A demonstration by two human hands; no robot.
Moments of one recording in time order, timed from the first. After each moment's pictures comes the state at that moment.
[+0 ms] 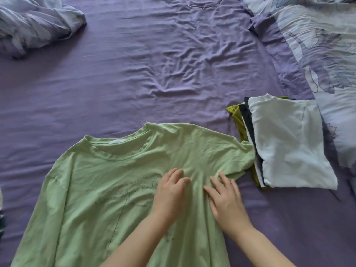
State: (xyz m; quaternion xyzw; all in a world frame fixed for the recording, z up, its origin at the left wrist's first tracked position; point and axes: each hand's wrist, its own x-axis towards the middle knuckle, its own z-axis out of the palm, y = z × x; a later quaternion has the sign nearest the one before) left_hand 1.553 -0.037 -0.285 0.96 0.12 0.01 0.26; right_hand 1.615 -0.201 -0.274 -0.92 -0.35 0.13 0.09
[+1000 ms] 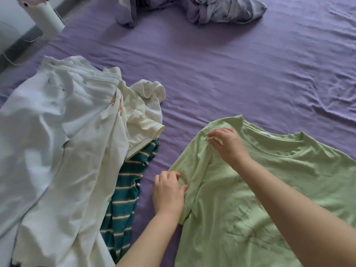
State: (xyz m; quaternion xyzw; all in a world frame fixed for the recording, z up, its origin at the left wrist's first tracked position) left_hand 1.275 0.155 -0.295 0.76 0.59 0.02 0.27; right_hand 1.487 0.169 -0.278 -0.81 -0.50 0.22 0.23
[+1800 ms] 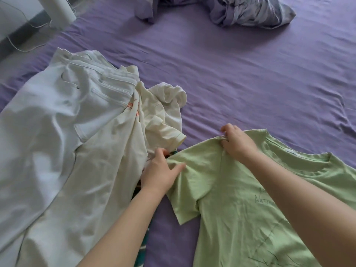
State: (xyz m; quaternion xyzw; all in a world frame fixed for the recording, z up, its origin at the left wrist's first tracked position) left_hand 1.246 0.268 -0.275 0.67 0.62 0.01 0.40; right_hand 1.485 0.248 -0.285 -0.85 -0.47 0.25 0.03
